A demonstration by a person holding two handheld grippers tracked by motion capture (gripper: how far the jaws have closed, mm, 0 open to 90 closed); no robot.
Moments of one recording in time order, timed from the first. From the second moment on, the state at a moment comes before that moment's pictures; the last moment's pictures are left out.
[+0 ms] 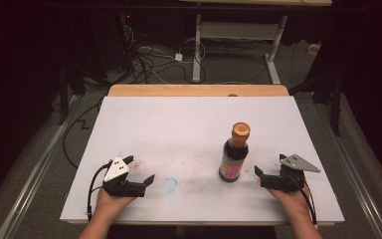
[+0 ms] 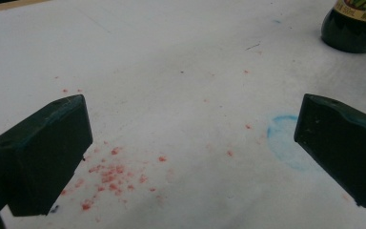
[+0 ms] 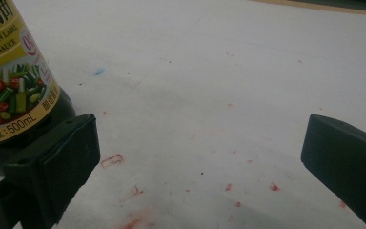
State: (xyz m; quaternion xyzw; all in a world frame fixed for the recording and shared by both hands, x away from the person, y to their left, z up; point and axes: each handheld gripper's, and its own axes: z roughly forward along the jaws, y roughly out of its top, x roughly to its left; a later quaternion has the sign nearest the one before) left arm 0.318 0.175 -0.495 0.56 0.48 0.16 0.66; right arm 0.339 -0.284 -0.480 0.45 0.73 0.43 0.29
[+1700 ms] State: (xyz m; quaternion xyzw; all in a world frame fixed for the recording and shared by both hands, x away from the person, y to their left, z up) left arm 0.317 0.176 -0.495 0.56 0.48 0.15 0.66; right arm 0.330 -0.202 -0.445 0.35 0.75 0.51 0.22
